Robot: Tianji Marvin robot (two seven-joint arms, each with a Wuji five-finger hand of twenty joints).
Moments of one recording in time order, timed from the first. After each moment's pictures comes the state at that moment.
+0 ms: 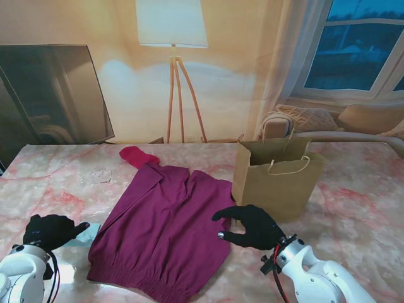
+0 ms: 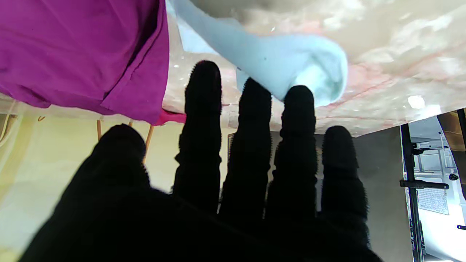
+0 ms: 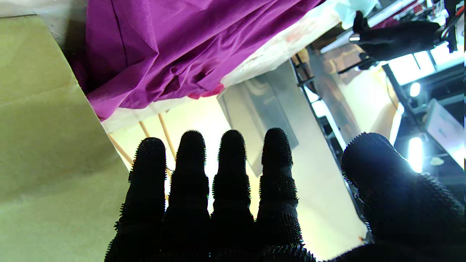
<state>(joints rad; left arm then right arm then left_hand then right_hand) 1.97 -1.08 -1.66 -1.83 1.04 0.18 -0.09 -1.76 -1.09 1.29 -1.72 -0.69 -0.39 -0.07 0.59 -0.07 0.14 0.05 1.03 -0.02 0.61 0.34 1.05 0.13 0.33 0.43 0.78 0.24 0.63 0.61 0.16 0.28 1.00 0.57 0.23 -0.38 0.81 -0.13 0.57 -0.15 0.47 0.42 0.73 -0.05 0.33 0.21 0.69 0.01 0.19 0.34 0.38 0.04 0.77 0.33</state>
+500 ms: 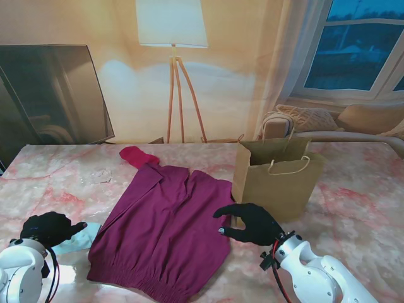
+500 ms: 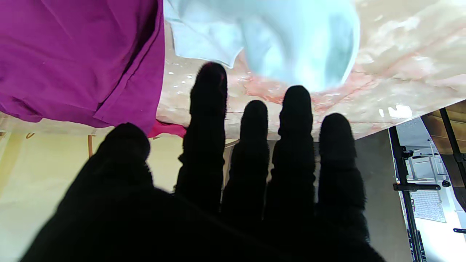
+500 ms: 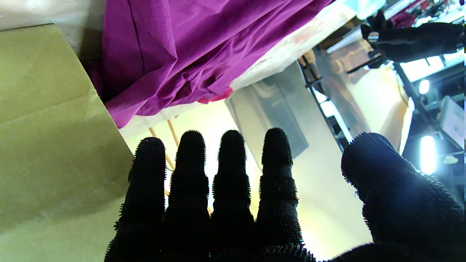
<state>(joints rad) 1.97 -1.07 -1.67 -1.91 1.09 0.23 -0.25 -1.70 -1.09 1.27 -1.65 -0.65 -0.38 -0.06 0.60 -0.07 0.16 0.05 0.98 0.02 0.64 0.33 0.84 0.13 0.20 0.30 0.81 0.21 0.51 0.55 0.31 0.25 1.05 0.55 0.23 -0.38 0.80 -0.13 0.57 -0.15 0.47 0.42 0.73 -0.05 0.33 0.21 0.69 0.01 0.19 0.34 0.38 0.04 0.78 0.33</state>
